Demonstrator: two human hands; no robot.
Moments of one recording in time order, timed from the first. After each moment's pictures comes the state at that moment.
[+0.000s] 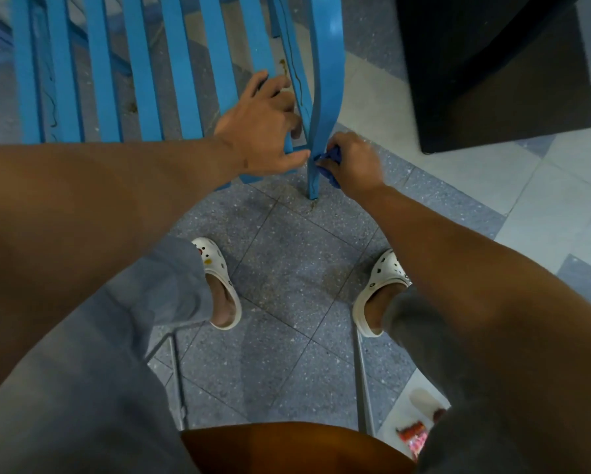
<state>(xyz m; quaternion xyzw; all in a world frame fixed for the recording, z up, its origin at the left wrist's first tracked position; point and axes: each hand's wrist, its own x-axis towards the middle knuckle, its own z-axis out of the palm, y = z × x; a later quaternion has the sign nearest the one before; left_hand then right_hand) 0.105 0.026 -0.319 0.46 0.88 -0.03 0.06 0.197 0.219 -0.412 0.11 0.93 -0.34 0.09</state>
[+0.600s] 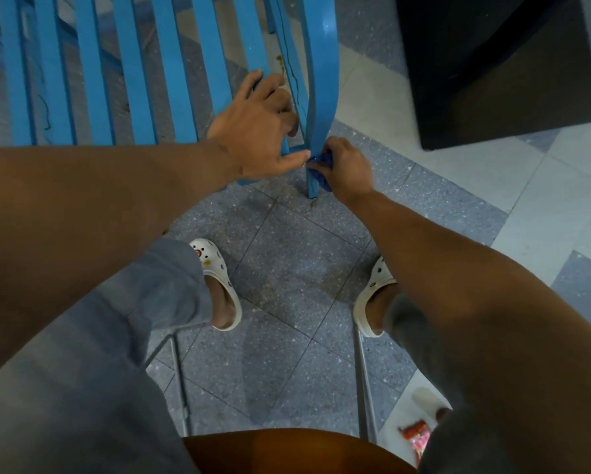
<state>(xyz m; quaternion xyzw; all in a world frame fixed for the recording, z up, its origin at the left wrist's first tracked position) 0.108 0.027 -0.320 0.47 0.88 -0.04 0.04 0.200 0.209 -0.431 0.12 0.93 -0.34 0.09</state>
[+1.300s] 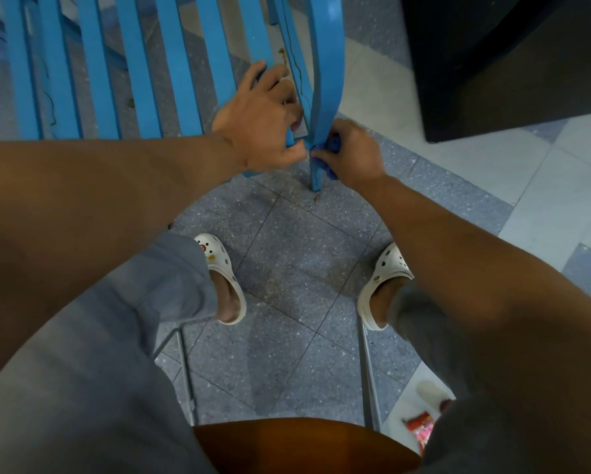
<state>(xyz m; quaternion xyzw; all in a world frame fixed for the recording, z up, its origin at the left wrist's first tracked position) 0.108 0.029 -0.317 0.46 0.88 -0.03 0.05 0.191 0.216 -0.409 0.11 0.92 -0.36 0.09</state>
